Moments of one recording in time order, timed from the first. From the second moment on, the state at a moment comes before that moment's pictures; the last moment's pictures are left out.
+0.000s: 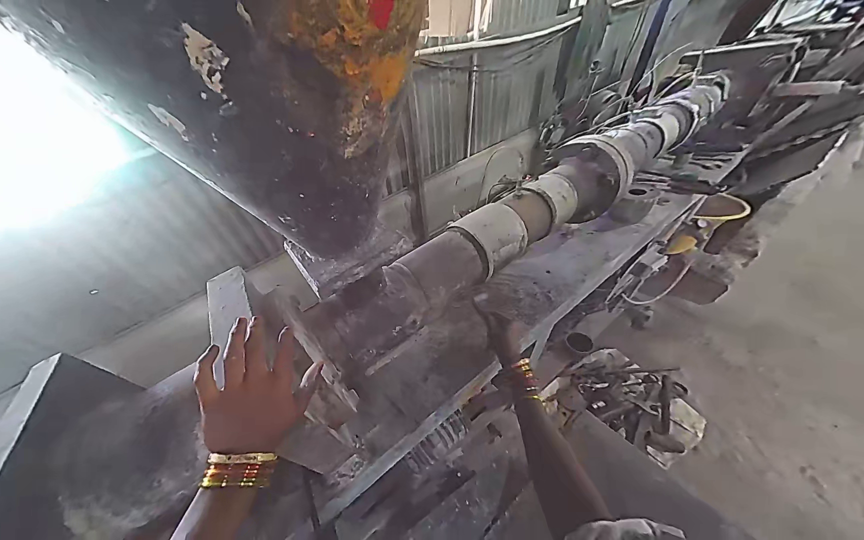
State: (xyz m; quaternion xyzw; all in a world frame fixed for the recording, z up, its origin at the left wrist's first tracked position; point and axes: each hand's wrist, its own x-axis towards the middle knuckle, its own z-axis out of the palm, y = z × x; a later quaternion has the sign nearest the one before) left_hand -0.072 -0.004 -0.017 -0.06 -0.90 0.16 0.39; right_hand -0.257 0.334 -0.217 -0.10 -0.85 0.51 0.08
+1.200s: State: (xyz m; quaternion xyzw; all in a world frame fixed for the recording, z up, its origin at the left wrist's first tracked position) left_hand -0.070 -0.002 -0.017 -0.05 -0.90 0.18 0.40; right_hand -0.176 0.209 -0.208 -0.07 -0.87 0.48 -0.06
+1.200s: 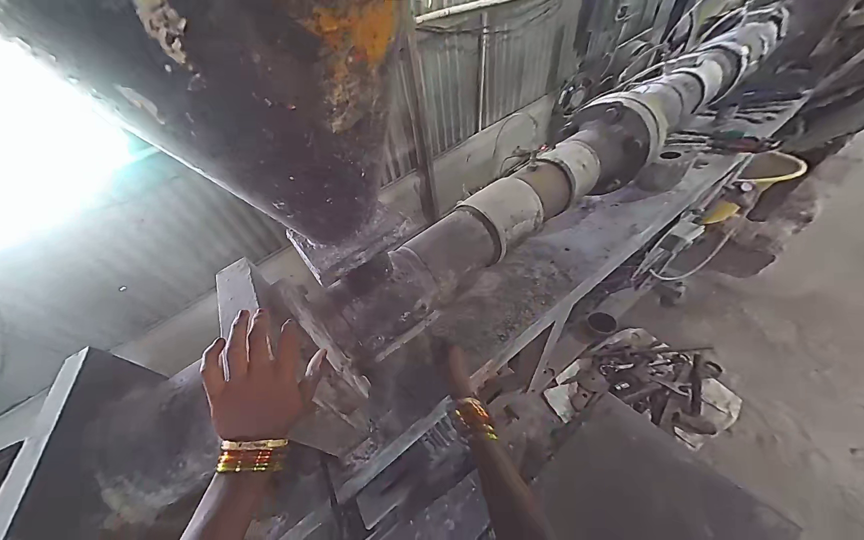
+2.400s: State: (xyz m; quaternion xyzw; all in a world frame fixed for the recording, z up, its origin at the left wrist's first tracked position) left_hand -0.072 -0.006 -0.019 -0.07 -0.88 0.21 0.42; right_hand -0.238 0.204 -0.220 -0.05 -0.87 0.50 -0.01
